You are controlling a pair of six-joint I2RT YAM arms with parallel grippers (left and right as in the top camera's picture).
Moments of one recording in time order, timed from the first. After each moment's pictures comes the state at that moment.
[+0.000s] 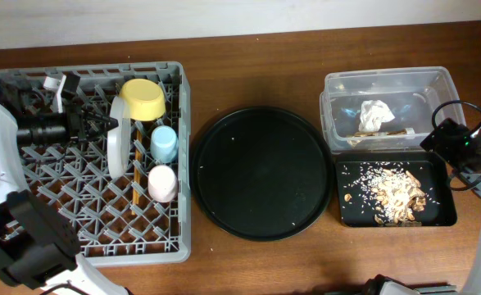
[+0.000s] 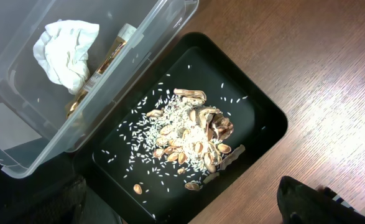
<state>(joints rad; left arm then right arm) 0.43 1.98 1.81 -1.56 1.04 0.61 -0.48 1.35 1.42 -1.28 0.05 0.40</state>
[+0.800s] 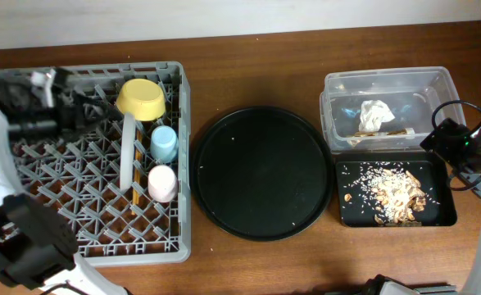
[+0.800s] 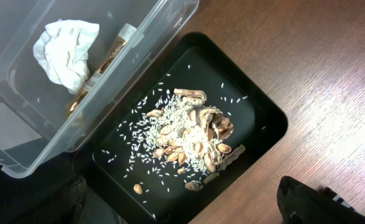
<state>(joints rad) 0.46 1.98 1.91 -1.56 1.02 0.50 -0.48 1.35 1.42 -1.28 0.05 0.40</state>
